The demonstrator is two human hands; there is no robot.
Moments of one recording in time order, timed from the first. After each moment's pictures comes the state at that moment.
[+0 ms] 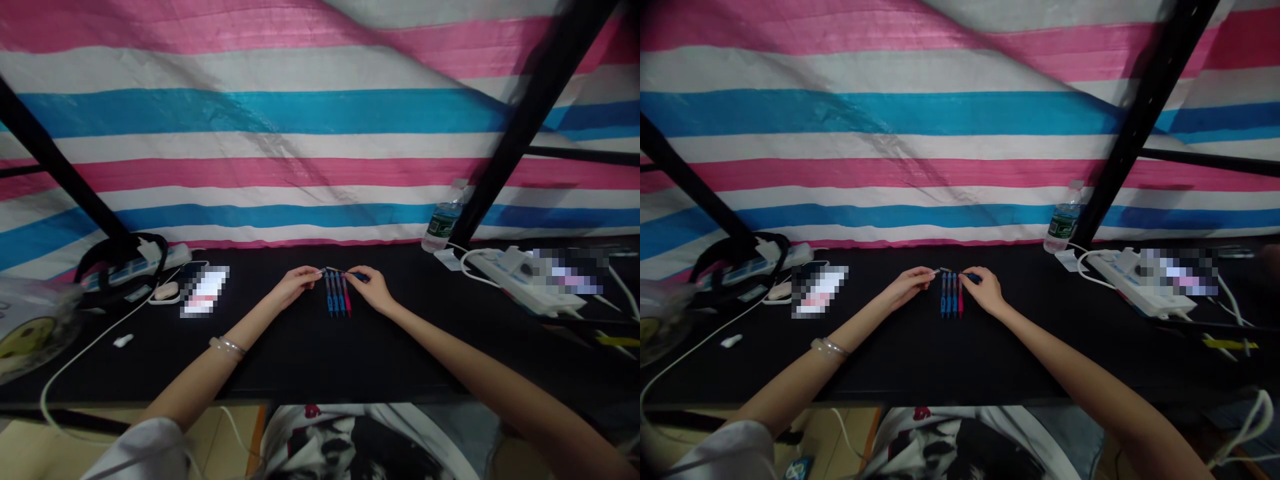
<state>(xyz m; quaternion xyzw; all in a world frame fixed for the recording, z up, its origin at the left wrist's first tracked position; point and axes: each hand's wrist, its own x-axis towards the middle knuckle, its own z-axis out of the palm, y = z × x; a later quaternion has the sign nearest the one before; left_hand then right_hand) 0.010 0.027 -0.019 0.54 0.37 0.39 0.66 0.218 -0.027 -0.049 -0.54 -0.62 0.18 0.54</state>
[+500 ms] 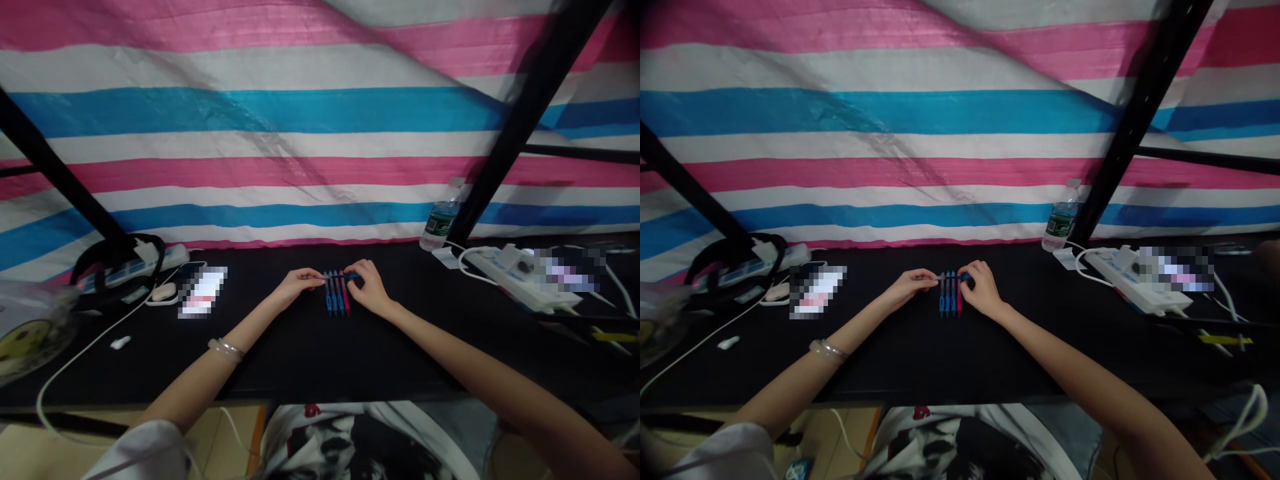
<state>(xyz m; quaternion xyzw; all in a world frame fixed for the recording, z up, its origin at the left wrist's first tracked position) 0.012 0.018 -0.013 0.63 0.38 0.34 0.58 0.216 -0.035 -0.039 -0.49 -0.73 -0.01 0.48</state>
